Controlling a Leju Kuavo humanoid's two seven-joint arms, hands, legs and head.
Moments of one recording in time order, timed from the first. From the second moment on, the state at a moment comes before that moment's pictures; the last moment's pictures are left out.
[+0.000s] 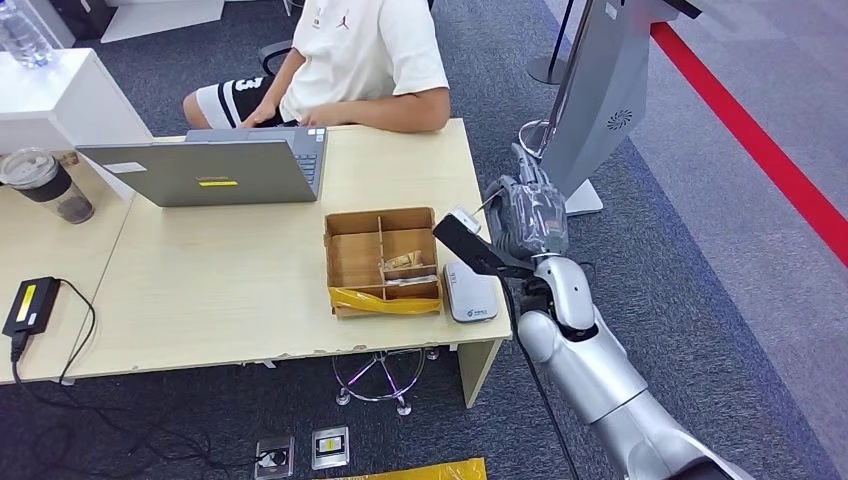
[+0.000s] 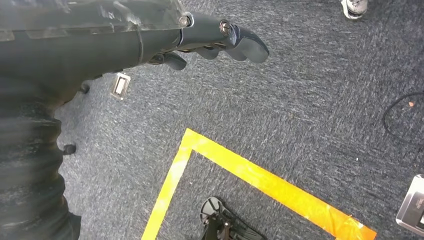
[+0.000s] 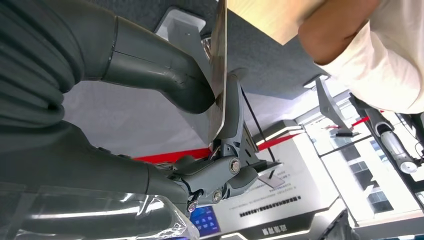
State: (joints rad) left arm -0.11 0.13 0.27 -0.20 0.17 0.33 0.07; right arm -0.59 -0.09 0.59 -1.10 0.90 -0.39 0.19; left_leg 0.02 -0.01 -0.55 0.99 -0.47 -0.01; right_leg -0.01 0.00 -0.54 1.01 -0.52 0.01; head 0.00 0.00
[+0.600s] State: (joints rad) left arm -0.11 0.13 0.26 -0.20 0.21 0.35 0.07; right arm -0.55 -0.10 0.63 -1.01 0.82 -0.42 0.18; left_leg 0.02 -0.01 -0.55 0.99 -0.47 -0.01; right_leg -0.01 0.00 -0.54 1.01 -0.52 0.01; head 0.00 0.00
